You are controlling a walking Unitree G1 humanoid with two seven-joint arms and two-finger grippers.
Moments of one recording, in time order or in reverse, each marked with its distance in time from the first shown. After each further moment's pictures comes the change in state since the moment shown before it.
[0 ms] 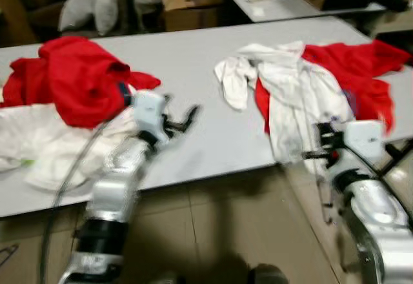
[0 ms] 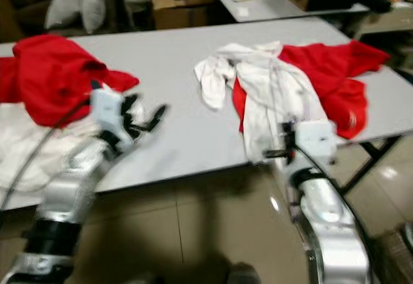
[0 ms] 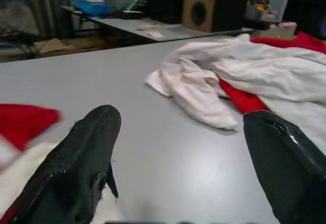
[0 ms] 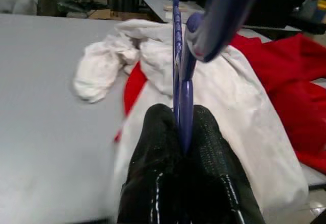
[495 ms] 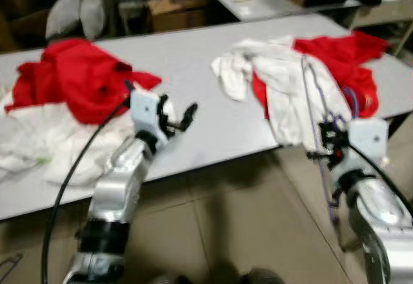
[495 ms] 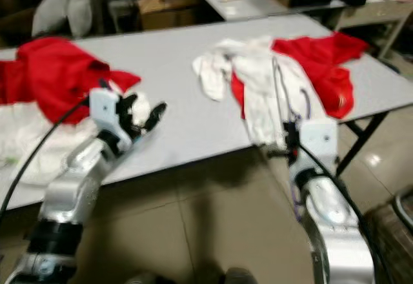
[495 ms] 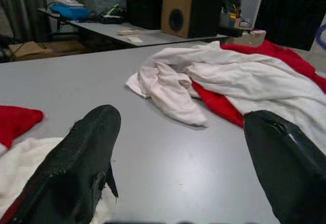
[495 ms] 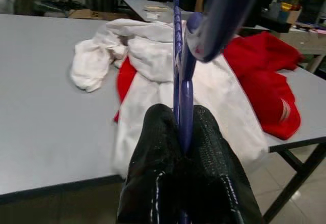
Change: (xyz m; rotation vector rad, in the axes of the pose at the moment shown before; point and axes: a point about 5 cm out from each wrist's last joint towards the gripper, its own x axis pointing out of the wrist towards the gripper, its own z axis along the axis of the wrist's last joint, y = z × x) left arm 0.005 -0.009 0.002 -0.040 -0.032 -0.015; right arm -0.001 -0.011 0.003 -0.033 -0.009 -0.021
